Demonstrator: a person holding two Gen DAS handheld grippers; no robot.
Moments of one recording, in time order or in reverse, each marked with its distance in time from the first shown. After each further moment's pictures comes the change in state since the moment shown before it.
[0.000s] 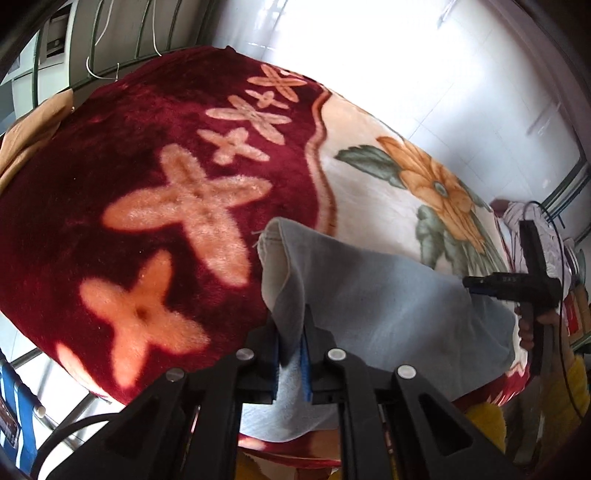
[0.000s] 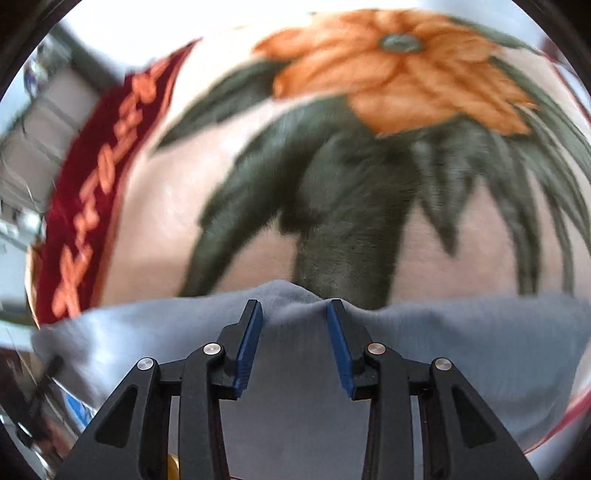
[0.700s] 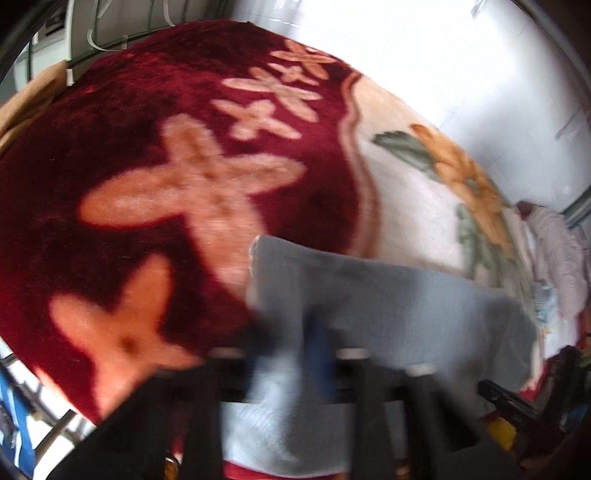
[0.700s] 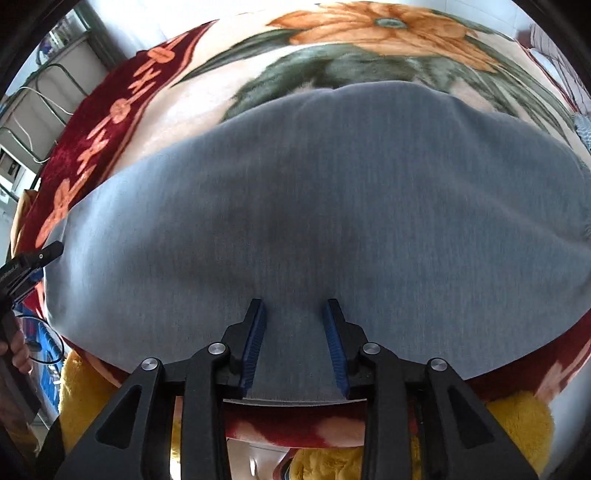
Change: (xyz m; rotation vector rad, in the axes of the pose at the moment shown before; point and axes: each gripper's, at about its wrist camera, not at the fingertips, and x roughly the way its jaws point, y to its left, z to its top) left arm 0.047 0.014 0.014 -0.061 0.063 0.006; right arm 0.006 0.043 -0.144 0.074 -0.147 -0.054
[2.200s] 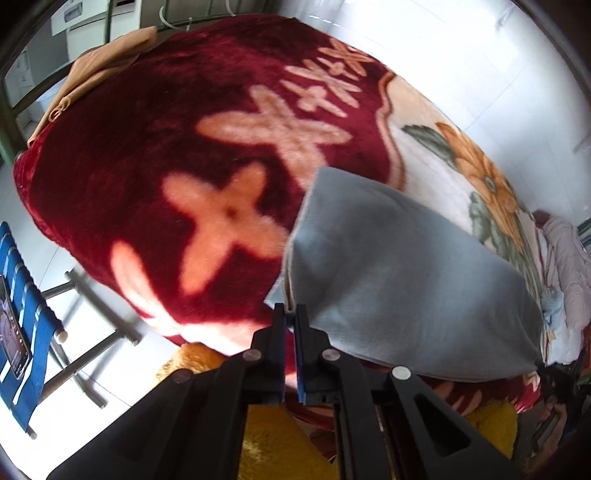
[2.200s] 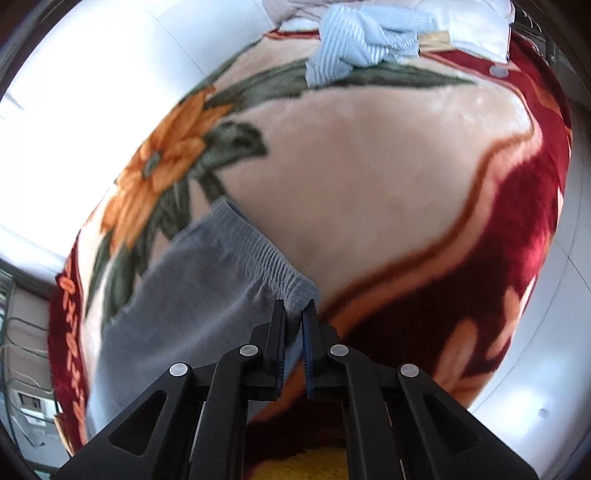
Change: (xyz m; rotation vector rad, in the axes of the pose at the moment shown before) left arm -0.056 0.031 -0.063 -0.105 0.028 0.151; right arm -0.099 -0.270 -0.025 0.693 -0.258 -0.070
